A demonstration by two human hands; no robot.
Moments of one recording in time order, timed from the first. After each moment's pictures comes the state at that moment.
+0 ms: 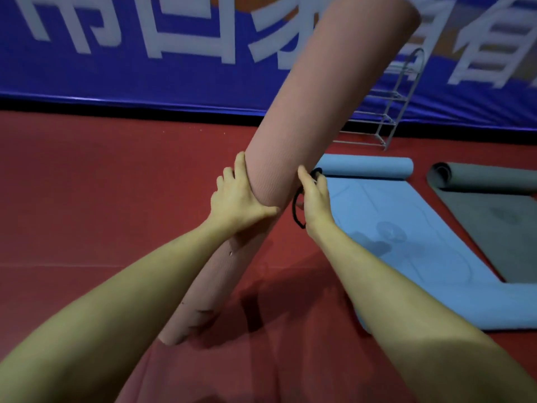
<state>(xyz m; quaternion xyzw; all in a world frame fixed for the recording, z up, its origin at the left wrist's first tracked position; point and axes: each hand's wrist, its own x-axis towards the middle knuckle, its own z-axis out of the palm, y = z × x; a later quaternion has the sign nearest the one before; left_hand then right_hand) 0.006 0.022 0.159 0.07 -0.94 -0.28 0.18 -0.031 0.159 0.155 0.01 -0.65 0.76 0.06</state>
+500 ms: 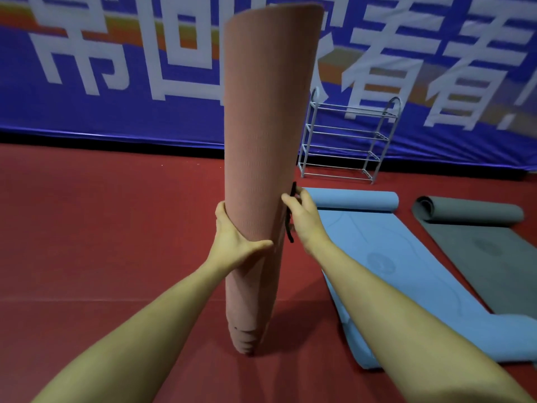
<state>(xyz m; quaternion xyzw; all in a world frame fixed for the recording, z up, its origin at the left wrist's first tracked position) 0.017 0.013 0.143 0.03 -0.81 -0.55 0.17 -0.028 0.161 0.198 0.08 -0.73 0.68 0.03</state>
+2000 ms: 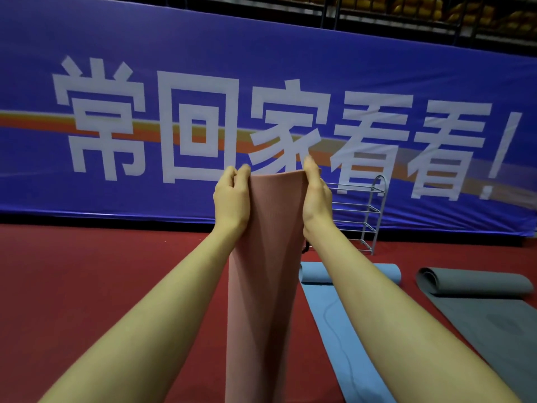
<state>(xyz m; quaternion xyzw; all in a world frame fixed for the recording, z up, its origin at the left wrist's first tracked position) -0.004 0.023 0.391 -0.03 -0.65 -0.63 0.42 -0.016 0.140 0.401 0.06 -0.64 0.76 0.15</state>
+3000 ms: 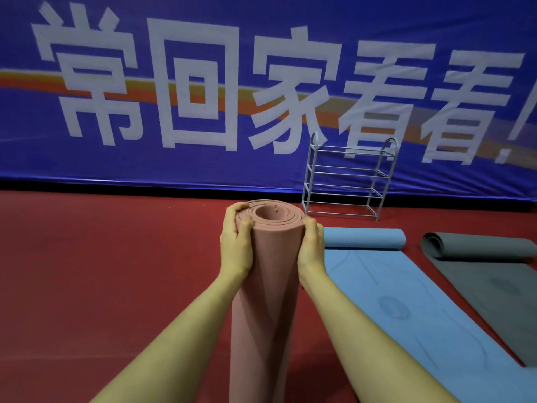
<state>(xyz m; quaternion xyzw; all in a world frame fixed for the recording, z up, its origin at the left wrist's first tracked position) -0.014 0.023 0.238 -0.02 -0.68 -0.64 0.36 -0.038 0.143 0.245 -0.03 -0.64 0.75 0.15</state>
